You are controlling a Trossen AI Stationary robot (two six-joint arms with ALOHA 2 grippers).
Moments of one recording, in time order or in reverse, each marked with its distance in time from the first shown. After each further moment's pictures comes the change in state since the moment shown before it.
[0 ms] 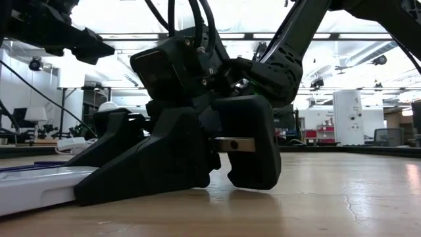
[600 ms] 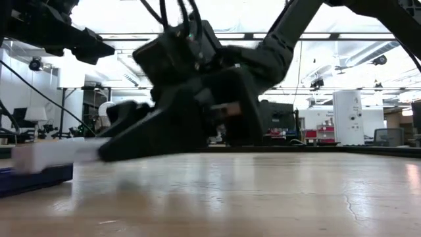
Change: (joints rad) left arm 0.000 0.000 0.000 0.000 0.000 0.000; right arm -0.050 -0.080 -0.002 -0.146 -0.013 0.046
